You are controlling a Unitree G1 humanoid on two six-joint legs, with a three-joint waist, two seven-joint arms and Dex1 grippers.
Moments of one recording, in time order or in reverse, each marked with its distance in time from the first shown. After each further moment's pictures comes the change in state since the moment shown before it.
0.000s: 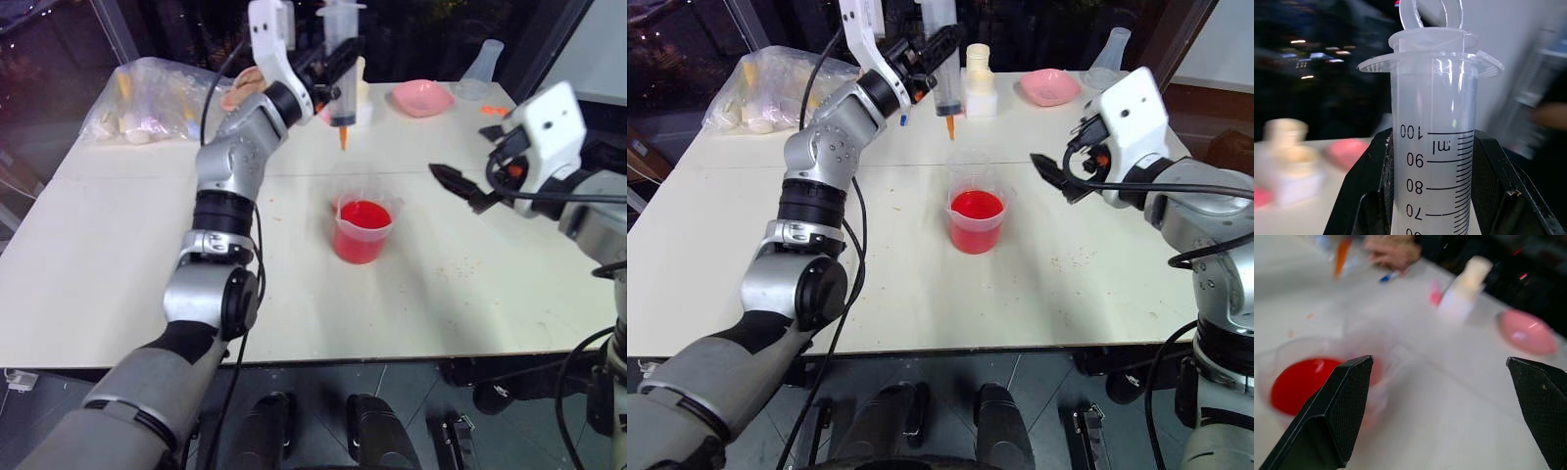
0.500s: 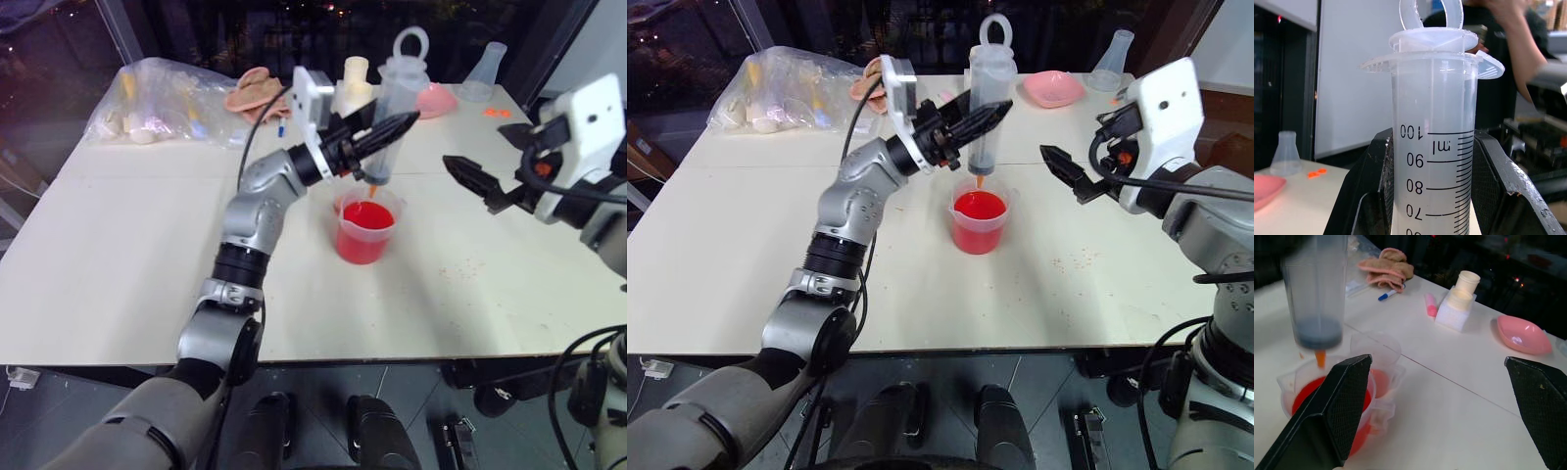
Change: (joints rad) left arm 0.246 -0.072 -0.203 -0.094 0.039 -0.267 -0.299; right arm -0.038 0.093 -0.197 -0.115 0.160 0.263 -0.084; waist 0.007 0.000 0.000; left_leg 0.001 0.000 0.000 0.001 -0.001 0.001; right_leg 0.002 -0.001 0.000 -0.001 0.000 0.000
